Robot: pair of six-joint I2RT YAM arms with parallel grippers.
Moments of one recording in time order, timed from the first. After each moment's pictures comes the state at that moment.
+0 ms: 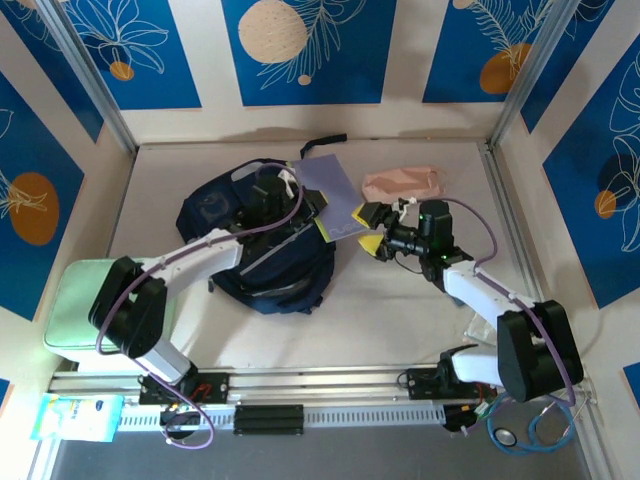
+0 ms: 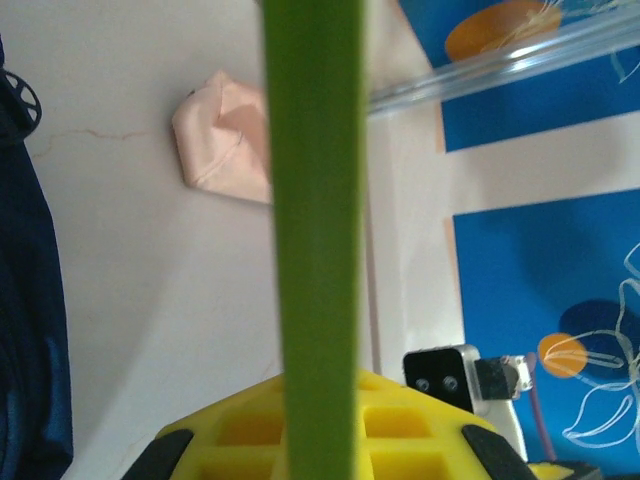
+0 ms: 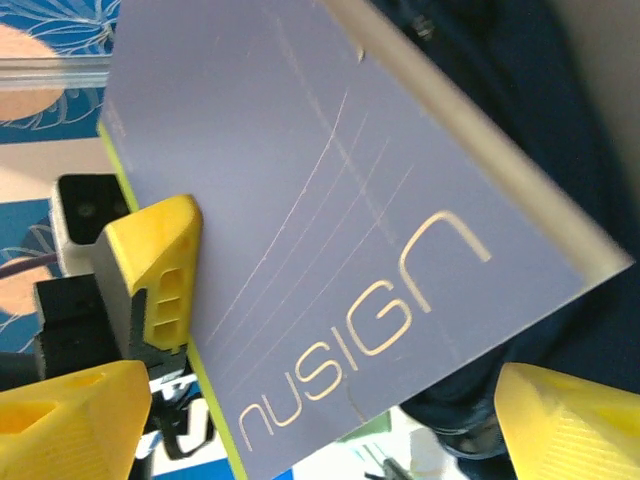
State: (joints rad) left arm -0.64 1.58 1.07 0.18 0.21 -1.15; right arm 0.28 1.28 0.61 0.33 -0.73 1.34
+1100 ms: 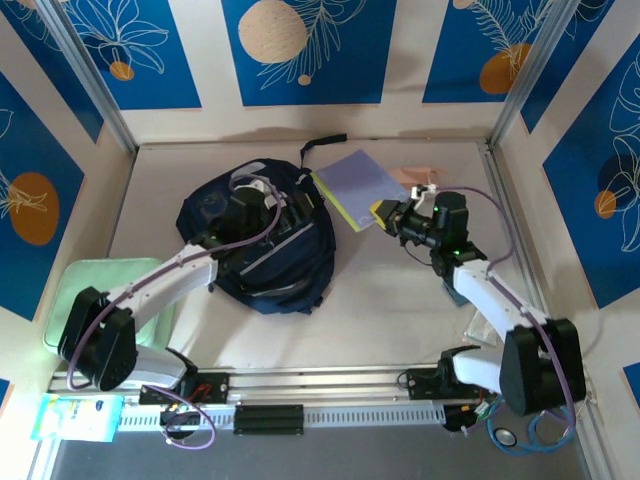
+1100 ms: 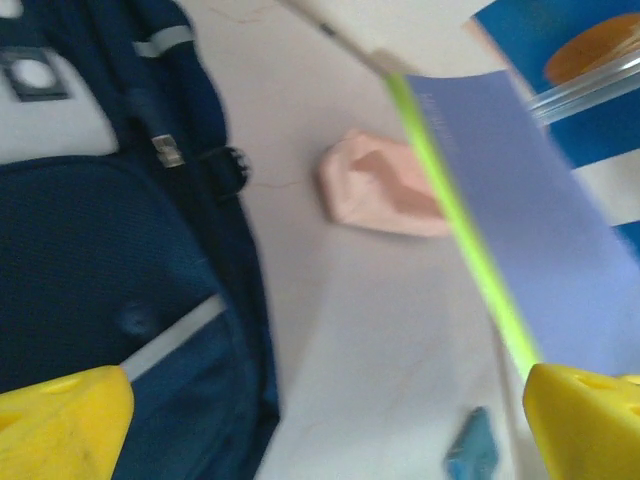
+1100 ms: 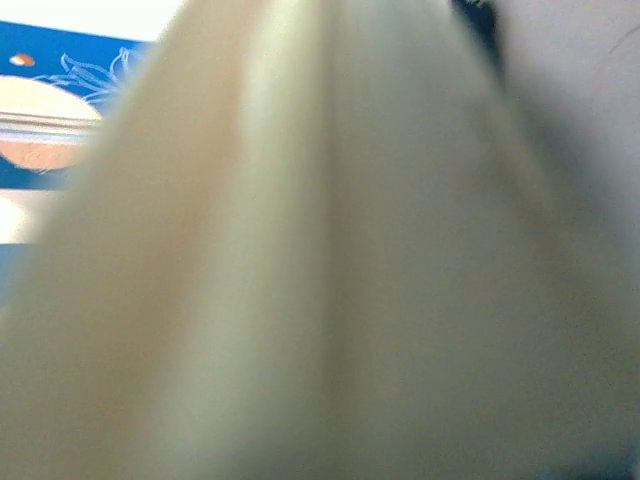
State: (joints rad) left arm -0.59 1.37 0.94 -0.07 0.05 -0.87; right arm 0.17 1.16 0.68 0.16 -0.64 1.20
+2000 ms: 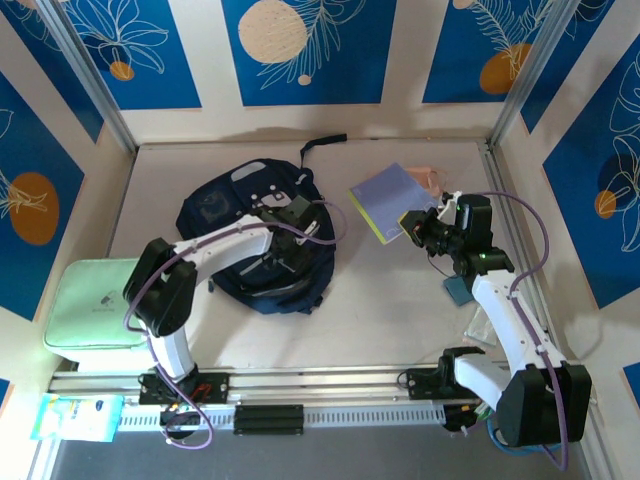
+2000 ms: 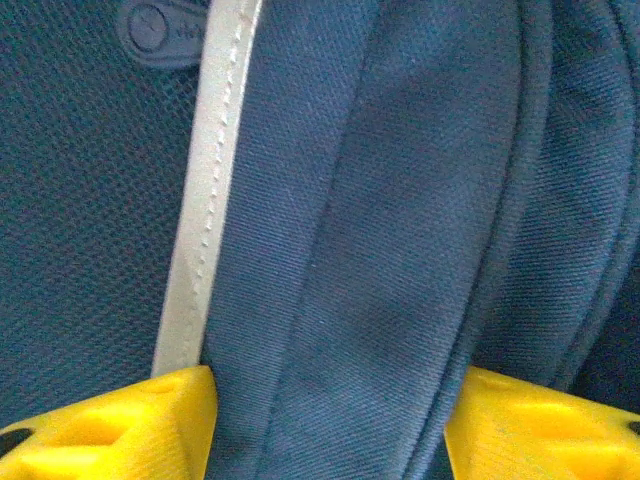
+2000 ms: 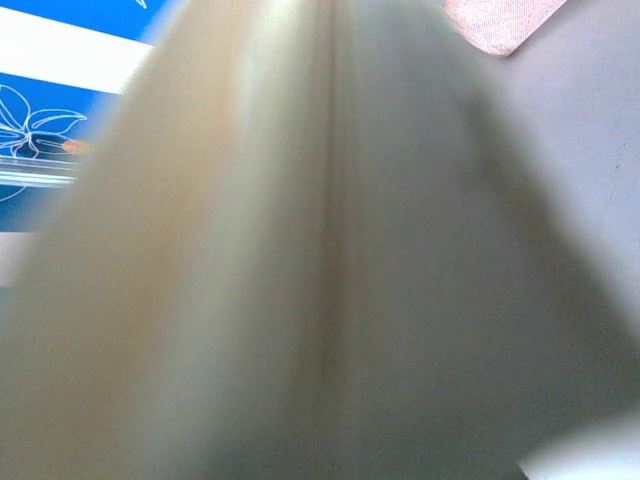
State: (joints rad) left arm -0.74 1.80 1.34 -0.84 -0.19 -0.06; right arm 0.05 1.02 0.75 -0.28 -0.56 0.95
